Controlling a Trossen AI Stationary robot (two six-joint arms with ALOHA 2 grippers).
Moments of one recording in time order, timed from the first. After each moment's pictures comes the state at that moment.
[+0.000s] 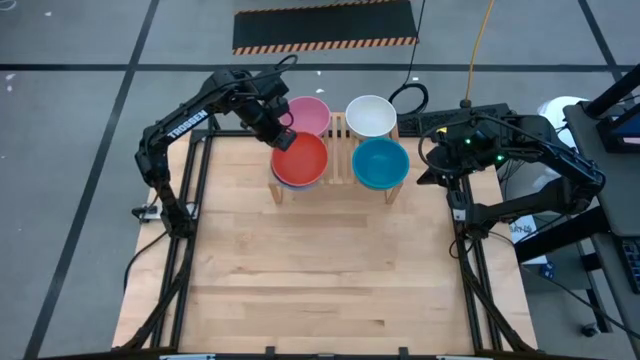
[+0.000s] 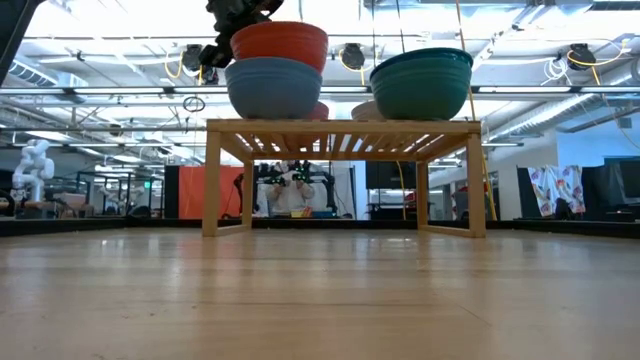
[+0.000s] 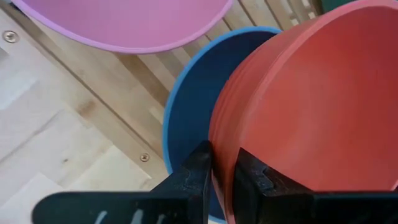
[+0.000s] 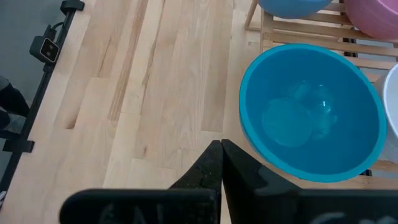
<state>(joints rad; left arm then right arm) 0.57 1.76 2.04 -1.49 0.30 -0.36 -0.21 1.13 1.65 -1.45 -0.18 -0.27</state>
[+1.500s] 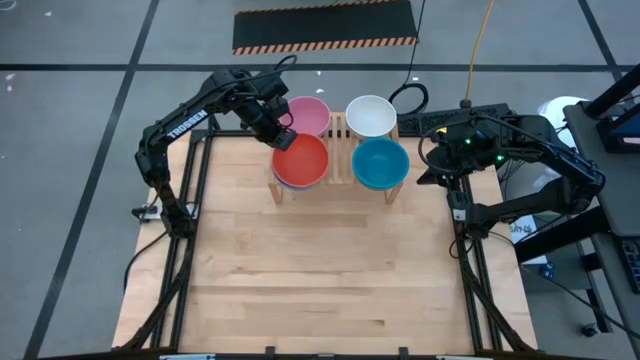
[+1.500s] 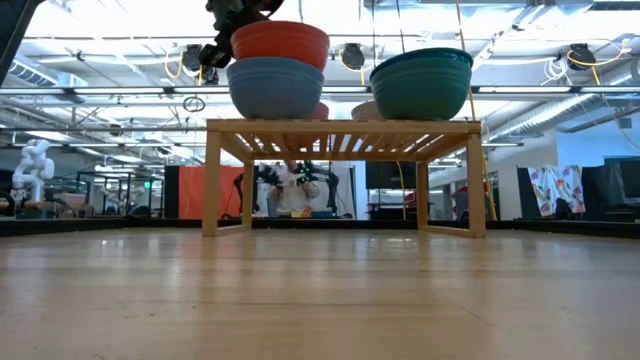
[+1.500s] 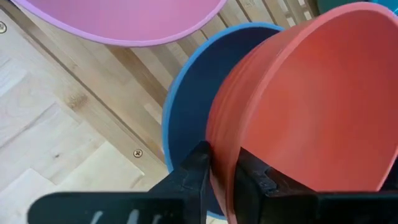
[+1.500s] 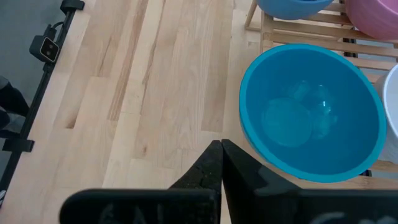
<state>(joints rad) 0.57 1.76 2.04 -1.49 0.32 -0.38 -0.21 1.13 1.65 -1.45 -0.19 -0.28</state>
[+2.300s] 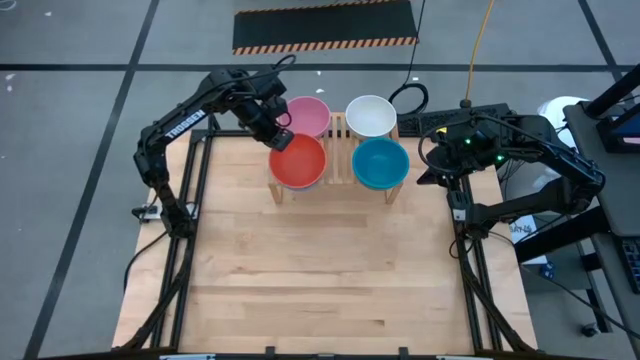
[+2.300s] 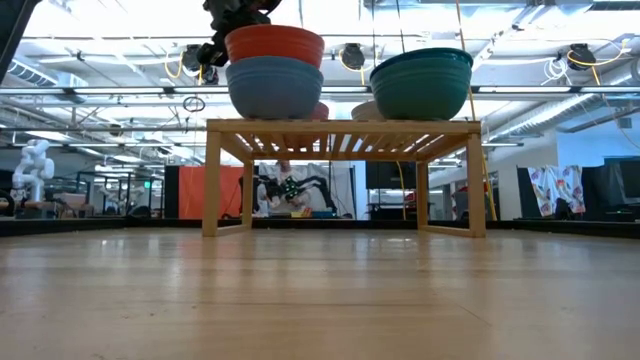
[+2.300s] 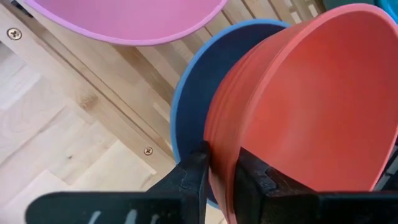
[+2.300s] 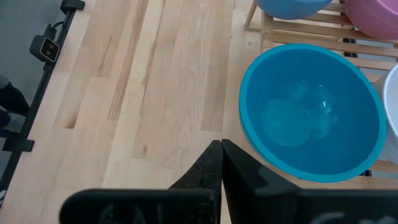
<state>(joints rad) 0.57 1.75 2.04 -1.51 0.31 -0.33 -0.21 1.13 1.65 -1.45 -0.19 -0.28</state>
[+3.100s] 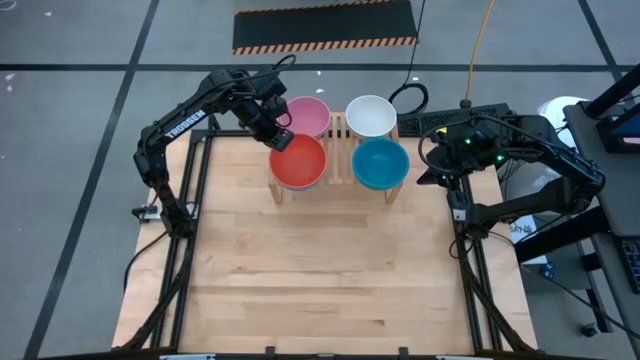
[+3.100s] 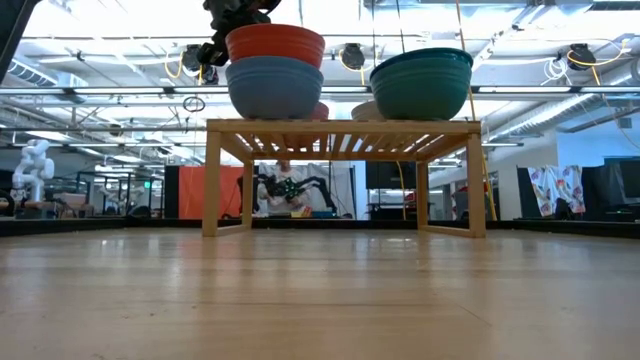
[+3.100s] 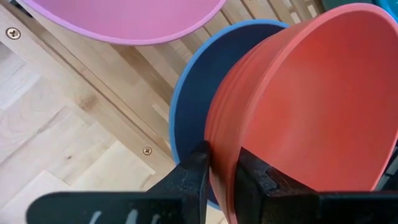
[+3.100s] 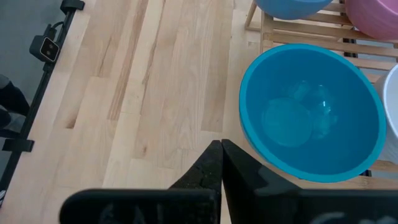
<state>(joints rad) 0.57 1.75 2.04 -1.51 0.31 -0.34 -0.21 1.13 1.65 -1.45 -0.19 -0.28</state>
